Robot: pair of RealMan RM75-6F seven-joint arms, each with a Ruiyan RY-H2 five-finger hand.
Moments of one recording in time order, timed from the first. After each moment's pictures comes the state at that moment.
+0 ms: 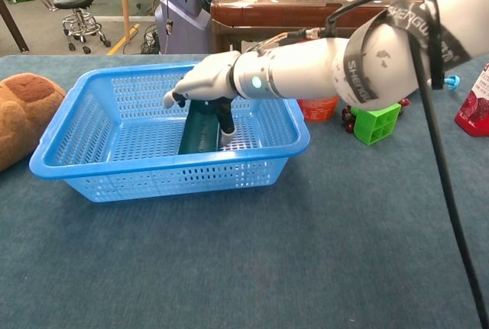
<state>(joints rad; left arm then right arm) 0.03 -1.08 -0.03 -1.73 1.45 1.60 0.24 1.37 -1.81 0.17 -0.93 -1.10 0.43 -0.43</state>
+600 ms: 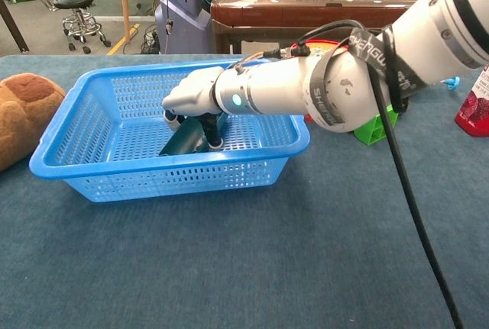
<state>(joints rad) 0.04 -1.08 -0.04 -1.72 1.45 1.61 0.23 1.42 -1.91 0.16 -0.81 -1.12 0.41 -0.40</state>
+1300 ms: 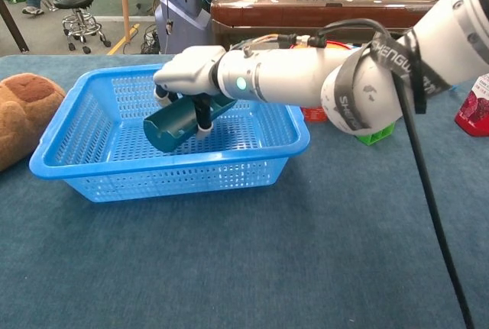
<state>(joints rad) 0.04 -1.08 -0.04 -1.73 1.45 1.62 0.23 1.37 -1.86 0.18 -0.87 -1.27 0.57 -0.25</state>
